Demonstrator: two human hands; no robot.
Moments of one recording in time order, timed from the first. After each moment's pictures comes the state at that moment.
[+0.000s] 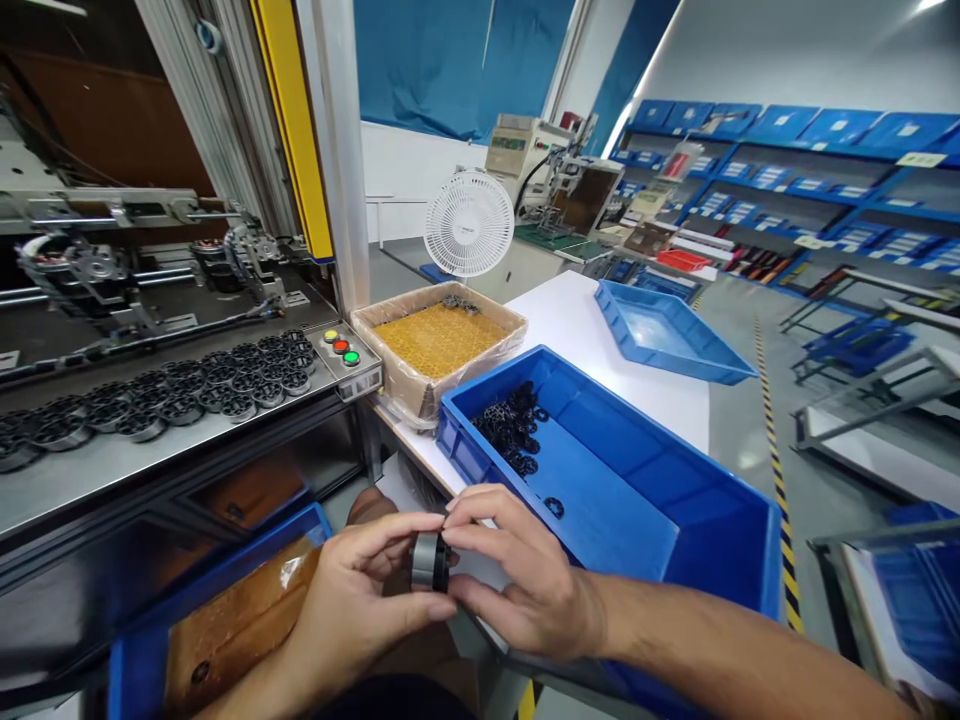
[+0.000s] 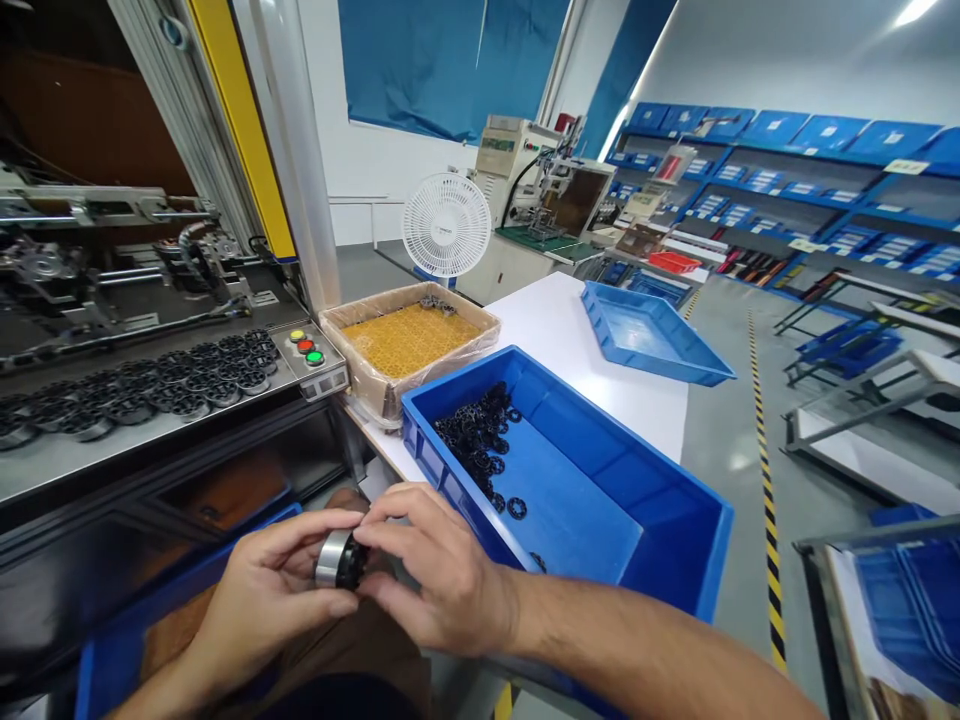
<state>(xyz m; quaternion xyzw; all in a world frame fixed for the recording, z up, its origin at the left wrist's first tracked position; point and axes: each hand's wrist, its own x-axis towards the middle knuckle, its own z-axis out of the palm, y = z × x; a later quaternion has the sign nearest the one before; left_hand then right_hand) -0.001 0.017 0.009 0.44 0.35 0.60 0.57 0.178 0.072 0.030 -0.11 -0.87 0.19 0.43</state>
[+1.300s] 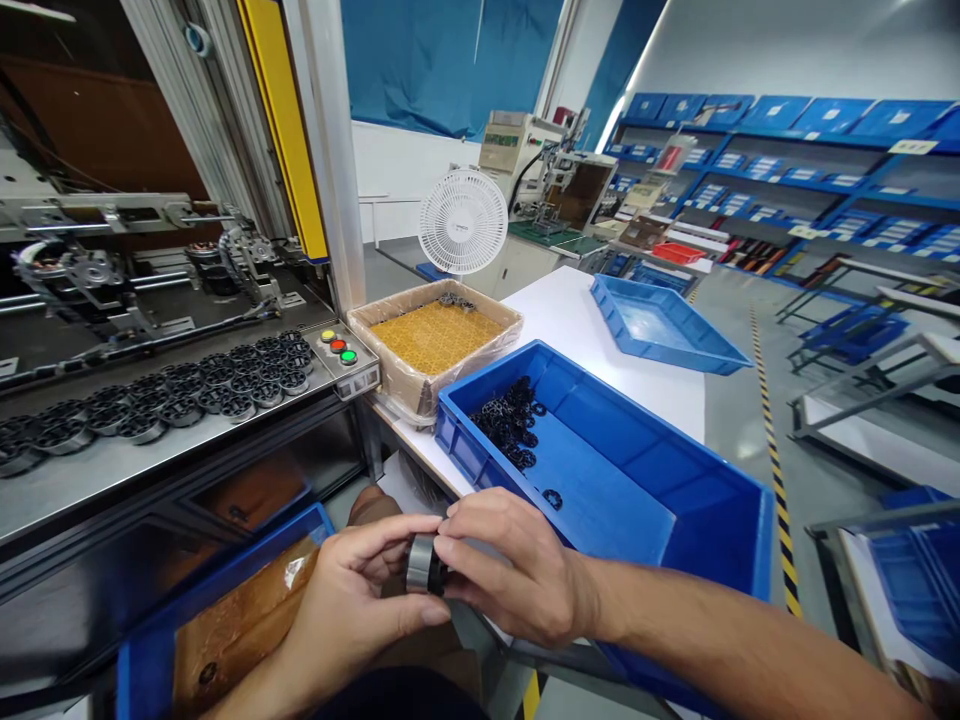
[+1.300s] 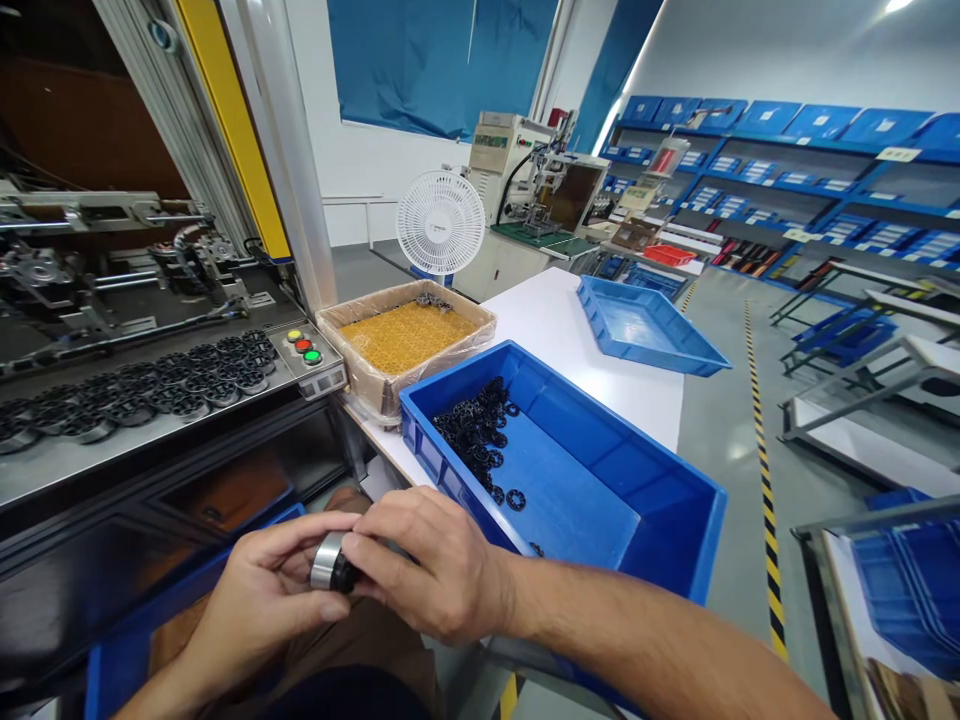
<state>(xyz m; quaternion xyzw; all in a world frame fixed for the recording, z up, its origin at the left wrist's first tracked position) -0.004 0.009 0.010 0.42 0.34 0.57 0.62 0.183 0.080 0.032 -0.02 -0.91 0.02 0.41</state>
